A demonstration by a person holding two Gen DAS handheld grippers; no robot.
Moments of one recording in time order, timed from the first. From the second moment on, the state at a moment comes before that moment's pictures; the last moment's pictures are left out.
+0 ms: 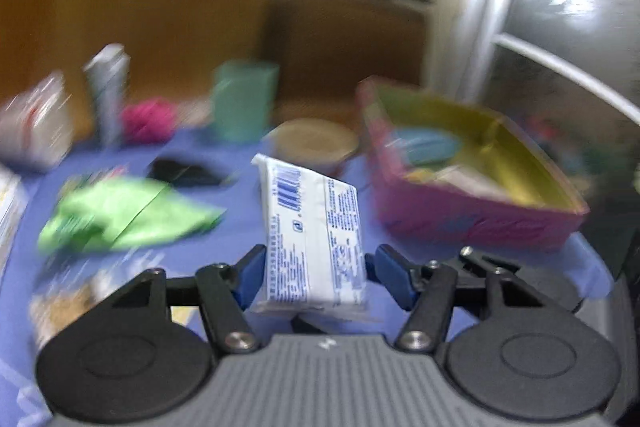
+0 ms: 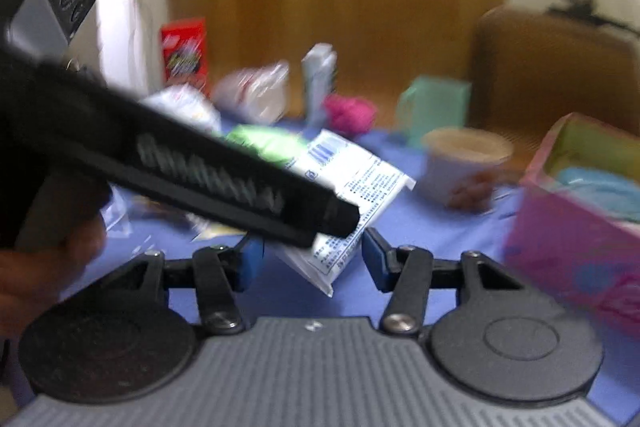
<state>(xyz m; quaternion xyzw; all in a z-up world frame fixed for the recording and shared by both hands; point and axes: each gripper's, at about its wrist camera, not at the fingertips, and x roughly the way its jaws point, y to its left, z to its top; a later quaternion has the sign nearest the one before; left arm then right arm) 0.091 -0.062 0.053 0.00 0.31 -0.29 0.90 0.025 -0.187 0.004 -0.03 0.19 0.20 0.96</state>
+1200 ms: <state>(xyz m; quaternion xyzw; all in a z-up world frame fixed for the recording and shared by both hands) 0.065 -0.069 0.059 -0.03 0.27 -0.30 0.91 0.010 -0.315 0.025 0.05 0.08 -0.02 0.99</state>
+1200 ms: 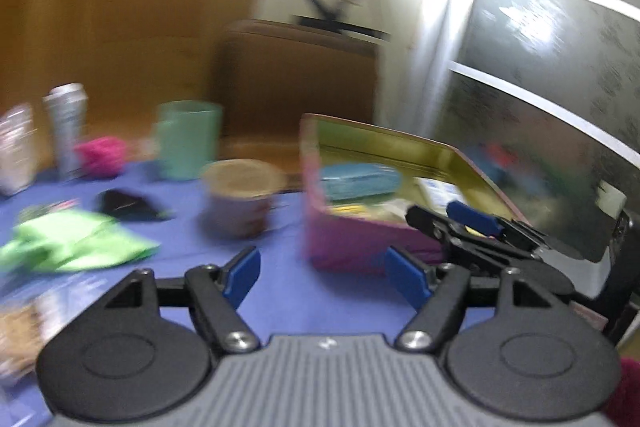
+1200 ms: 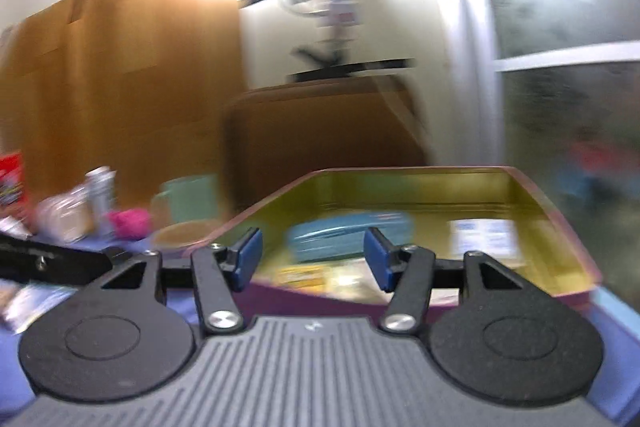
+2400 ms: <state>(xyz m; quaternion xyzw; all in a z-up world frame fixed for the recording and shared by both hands) 0.091 0.100 -0.001 -0.17 0.34 -0.15 0.91 0.065 -0.052 -0.006 -0.16 0.23 0.33 0.90</state>
